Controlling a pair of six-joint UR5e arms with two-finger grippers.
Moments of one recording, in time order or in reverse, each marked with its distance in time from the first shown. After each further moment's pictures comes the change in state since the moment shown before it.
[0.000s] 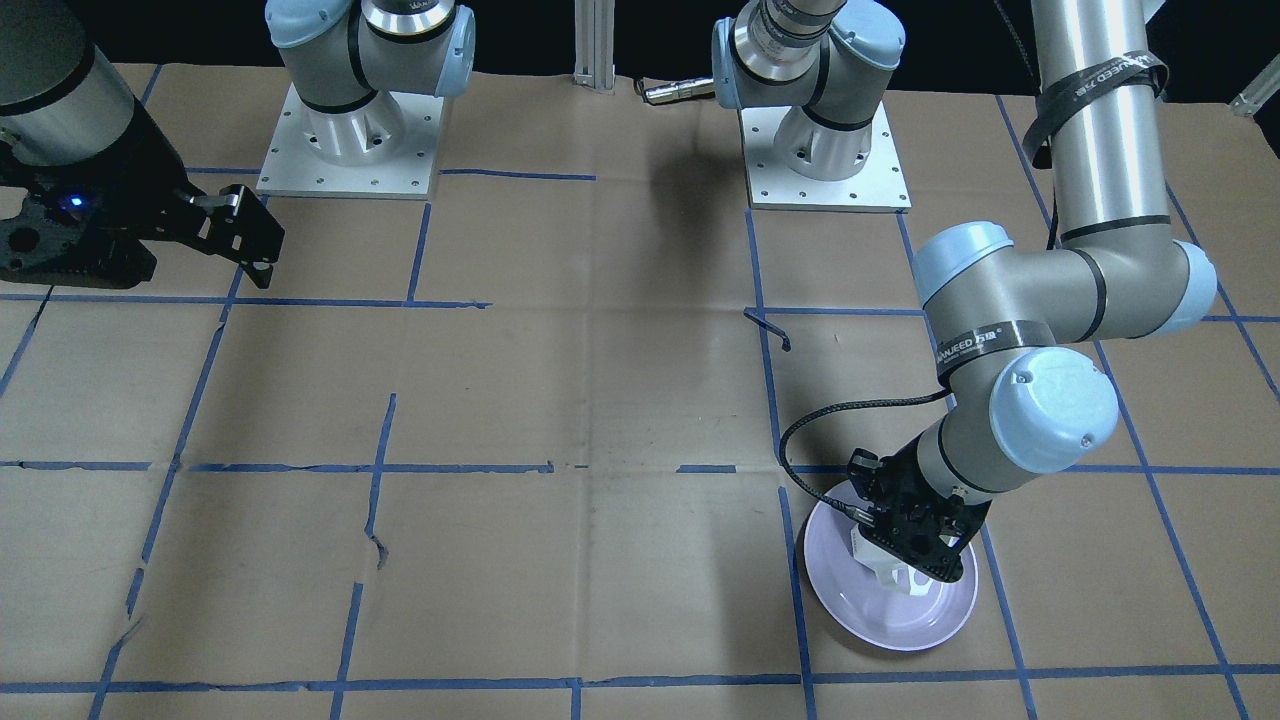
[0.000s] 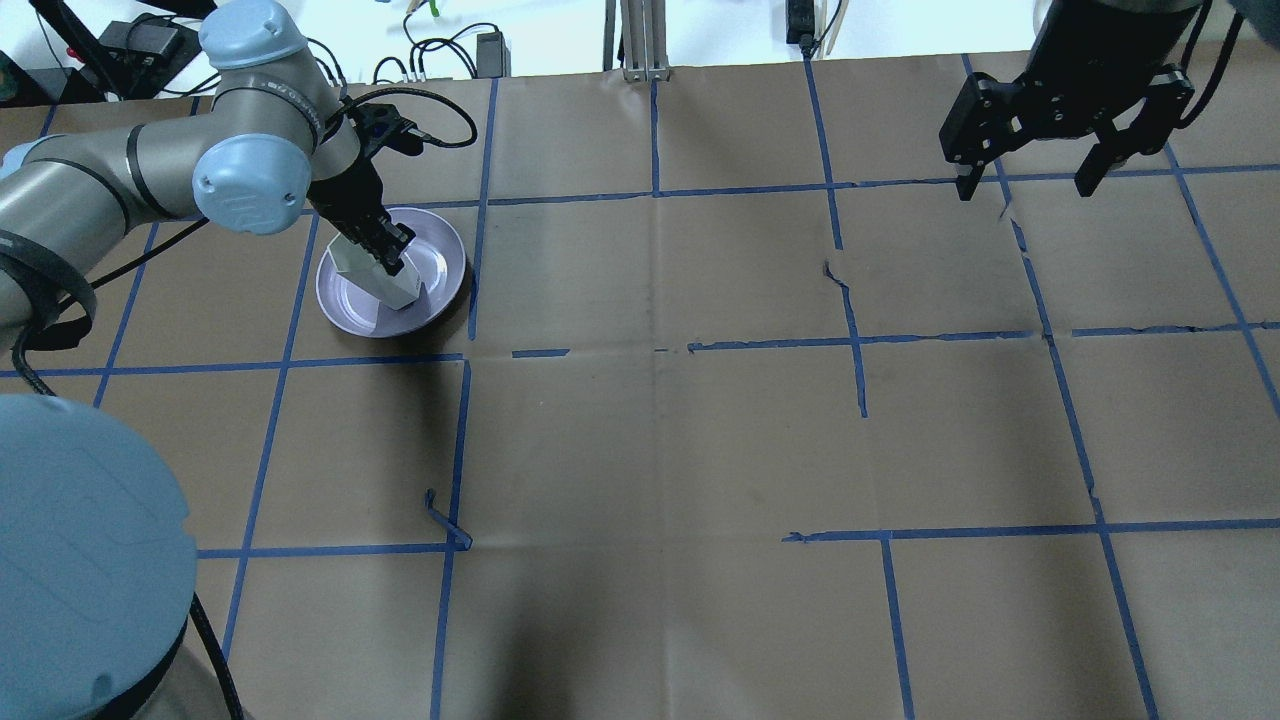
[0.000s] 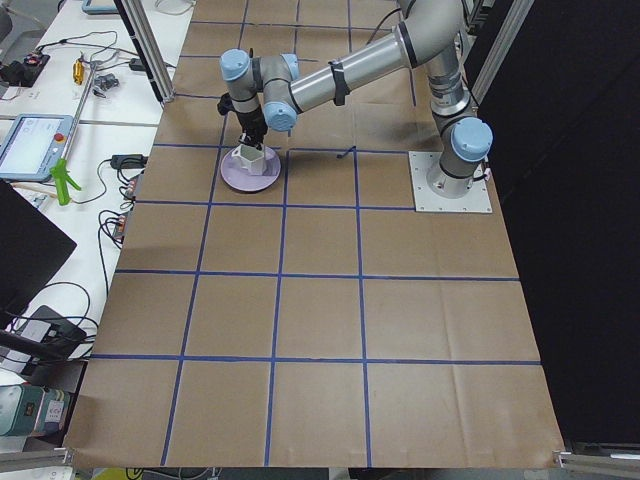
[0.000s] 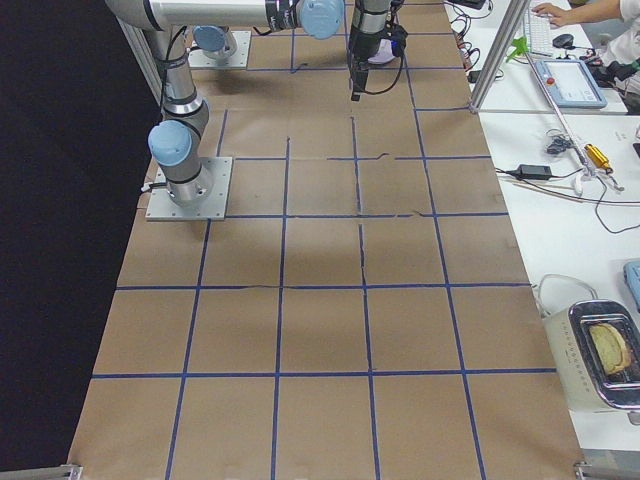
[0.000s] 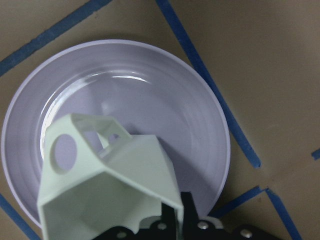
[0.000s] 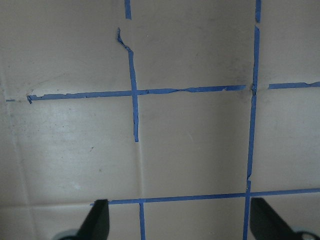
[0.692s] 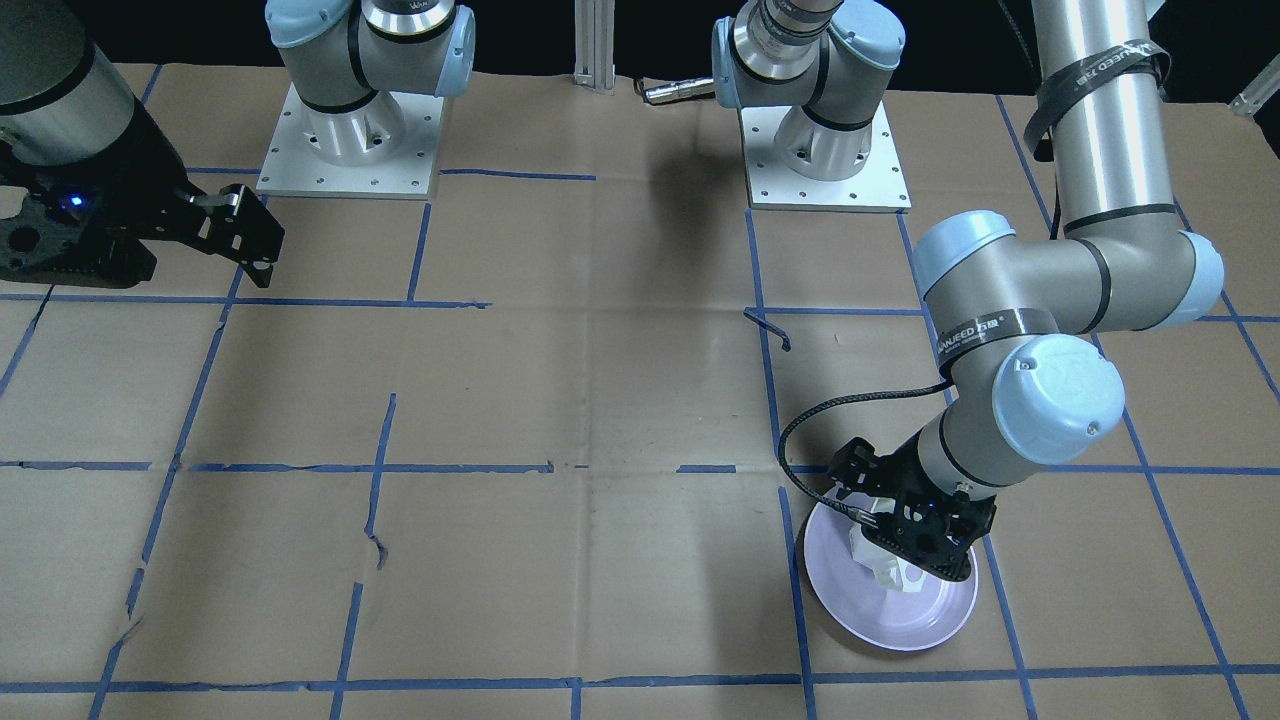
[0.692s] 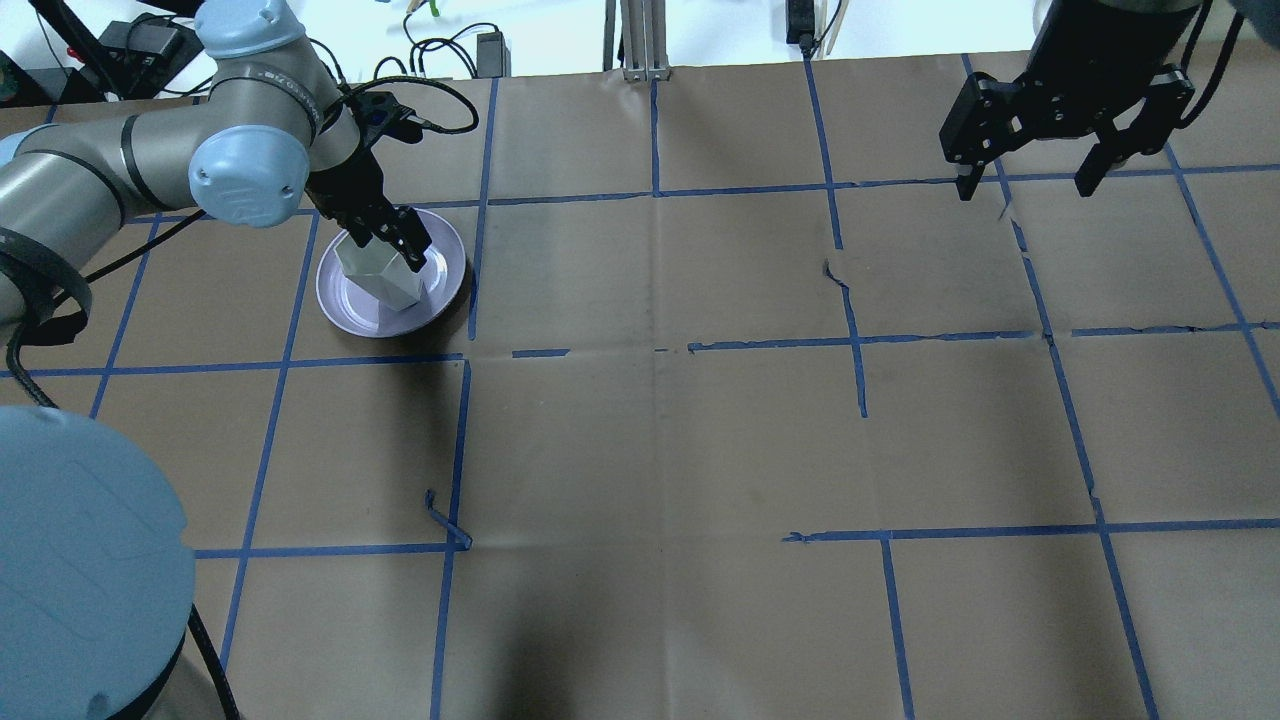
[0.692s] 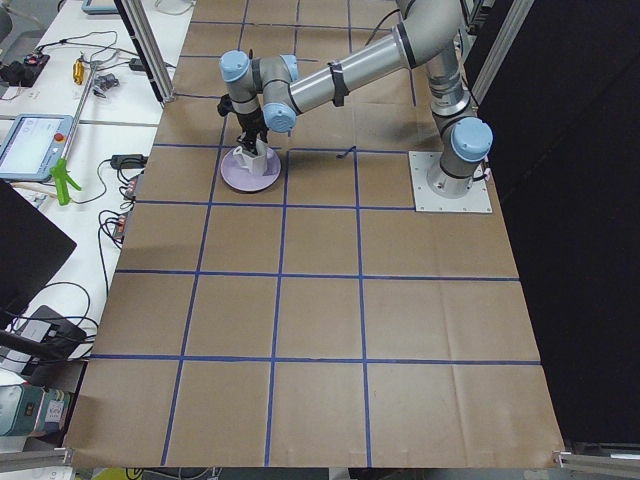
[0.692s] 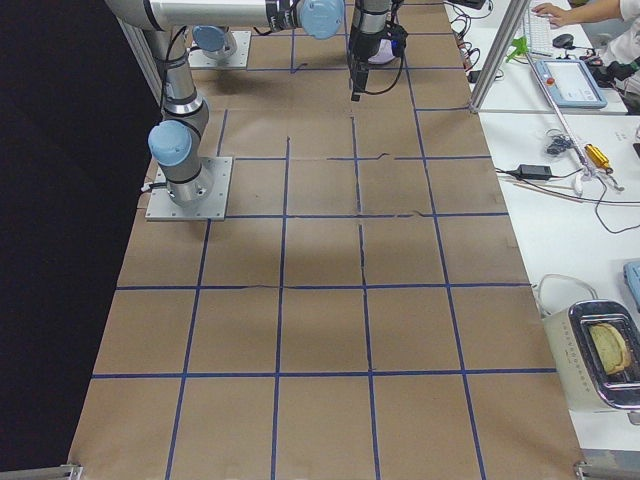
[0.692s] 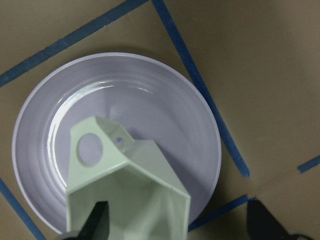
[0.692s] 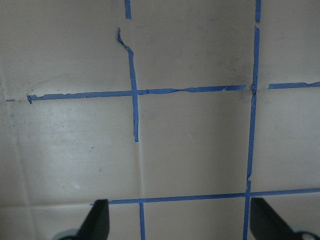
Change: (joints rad) left arm -0.017 0.036 0.021 -0.011 -0.010 -0.106; right arm 0.000 0.000 0.000 0.000 0.000 0.000
